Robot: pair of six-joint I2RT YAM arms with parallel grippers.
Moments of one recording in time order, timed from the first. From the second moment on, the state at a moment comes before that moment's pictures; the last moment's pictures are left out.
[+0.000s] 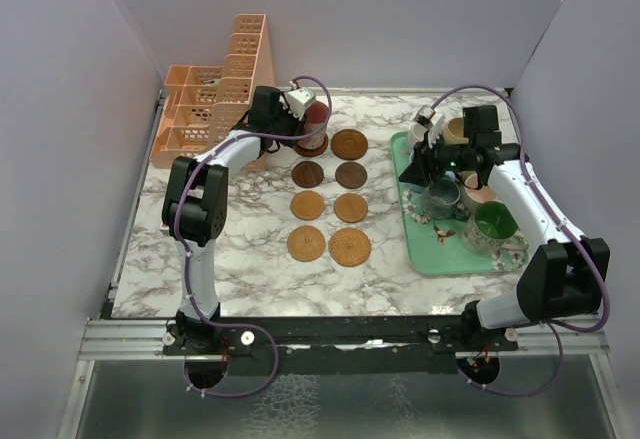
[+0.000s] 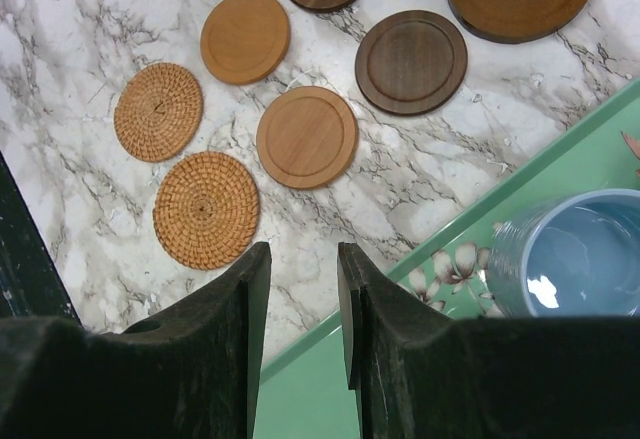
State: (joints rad) left arm -0.28 2.07 1.55 -0.07 0.35 0.27; right arm 0.11 1.44 1.19 -0.60 -0.80 -0.40
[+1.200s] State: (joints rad) left arm -0.27 2.07 1.54 -0.03 0.36 0.29; right arm 0.11 1.44 1.19 -0.60 -0.80 -0.41
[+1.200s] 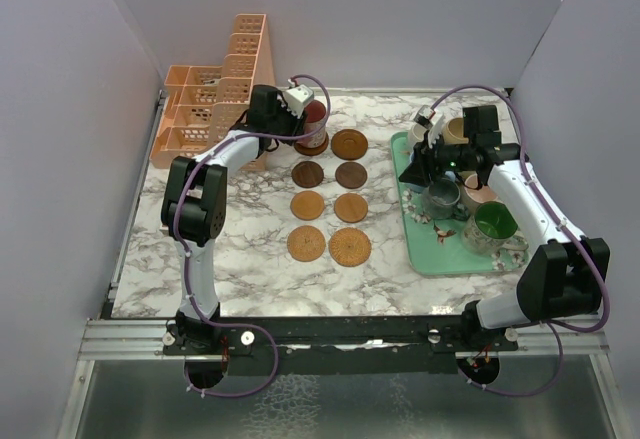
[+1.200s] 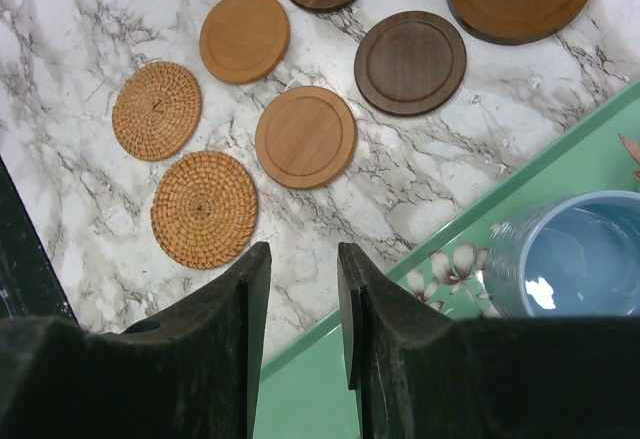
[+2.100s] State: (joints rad) left arm -0.27 2.00 1.50 -0.04 0.38 0.34; right arm 0.11 1.39 1.19 -0.58 -0.55 -0.40
